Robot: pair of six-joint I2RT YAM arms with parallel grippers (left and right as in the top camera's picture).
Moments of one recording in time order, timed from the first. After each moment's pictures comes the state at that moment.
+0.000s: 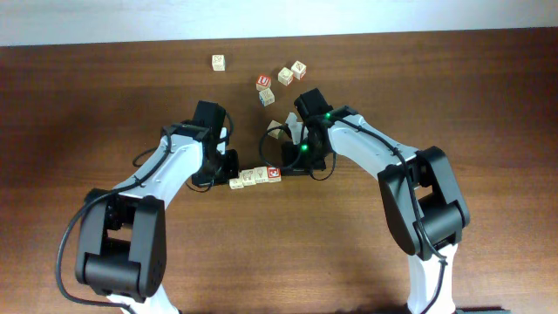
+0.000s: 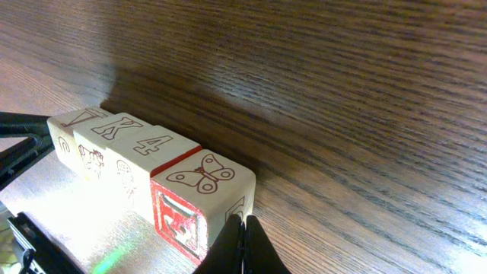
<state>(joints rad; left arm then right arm) -0.24 1.88 1.22 -0.79 0.13 -0.32 0.43 2.13 1.48 -0.73 -0.54 0.29</state>
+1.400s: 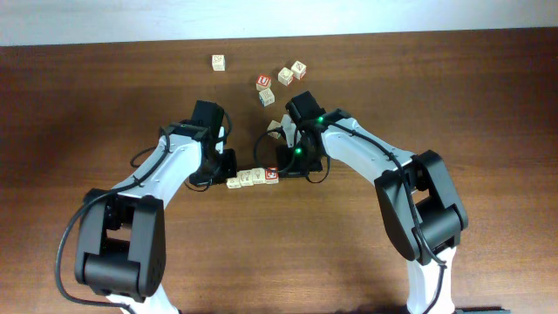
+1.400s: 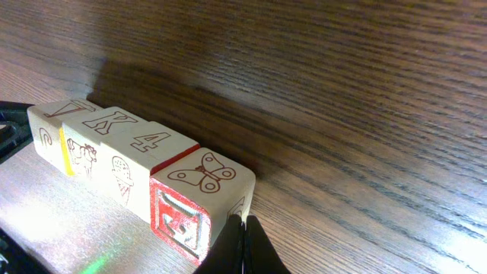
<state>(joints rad) -0.23 1.88 1.22 -0.78 0.10 -0.32 0.48 2.12 1.48 -0.73 -0.47 0.31</state>
